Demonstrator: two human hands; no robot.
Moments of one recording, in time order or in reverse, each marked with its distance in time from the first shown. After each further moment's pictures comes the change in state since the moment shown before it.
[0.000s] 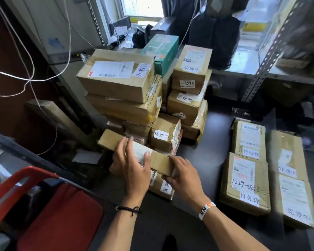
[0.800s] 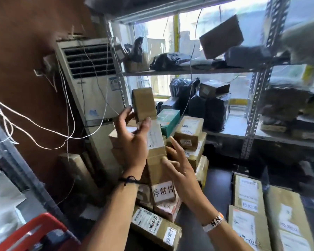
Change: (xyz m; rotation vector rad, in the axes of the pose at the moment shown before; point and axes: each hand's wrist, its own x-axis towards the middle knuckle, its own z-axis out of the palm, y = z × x) left_hand 0.115 0.192 -0.139 -0.790 0.366 0.130; right_hand 0.008 -0.143 -0.161 1.121 0.022 -0.267
